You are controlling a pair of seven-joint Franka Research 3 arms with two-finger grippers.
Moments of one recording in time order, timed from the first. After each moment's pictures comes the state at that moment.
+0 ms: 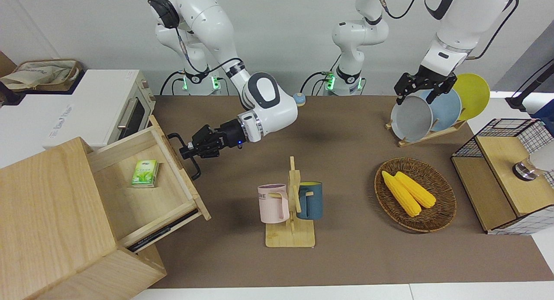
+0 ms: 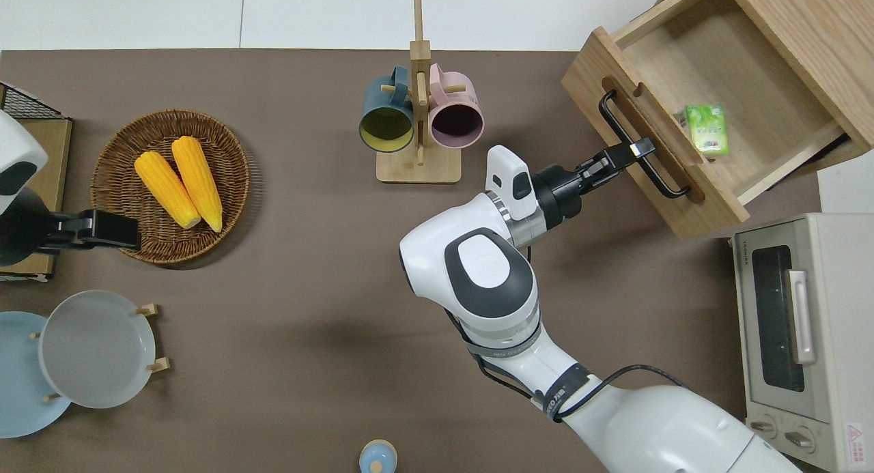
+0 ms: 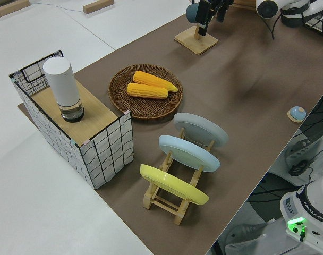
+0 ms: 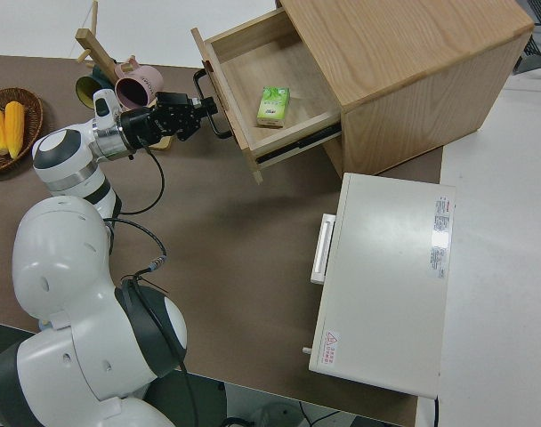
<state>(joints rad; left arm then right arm) 0.06 -0.02 -0.08 -1.60 -0.02 1.57 -0.04 0.22 0.51 0.46 -1.65 -1.64 1.31 0.54</state>
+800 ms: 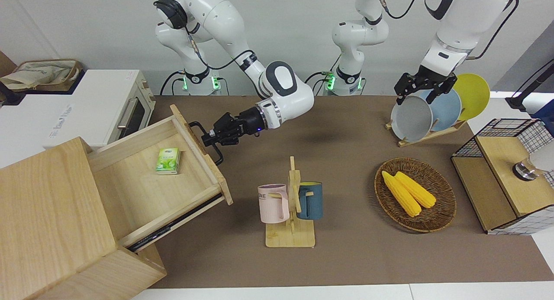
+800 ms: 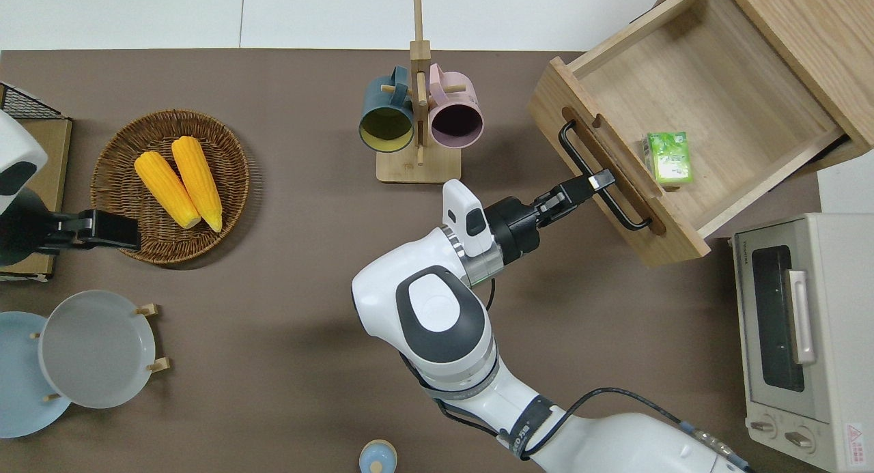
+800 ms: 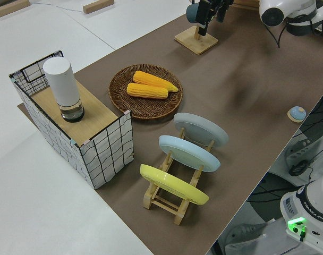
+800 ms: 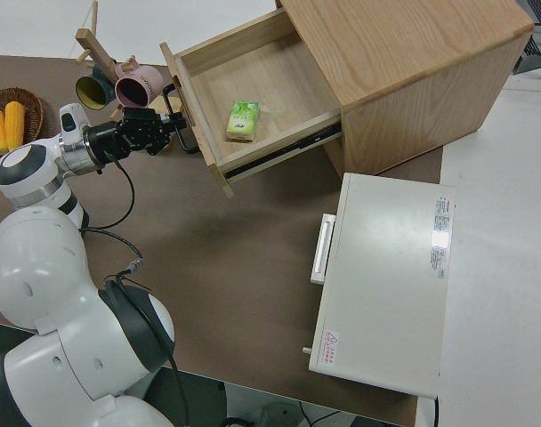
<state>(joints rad) 0.06 -0.02 -0.08 -1.60 -0.02 1.57 -0.04 0.25 0.52 0.57 -1.65 -1.61 1.20 0.54</state>
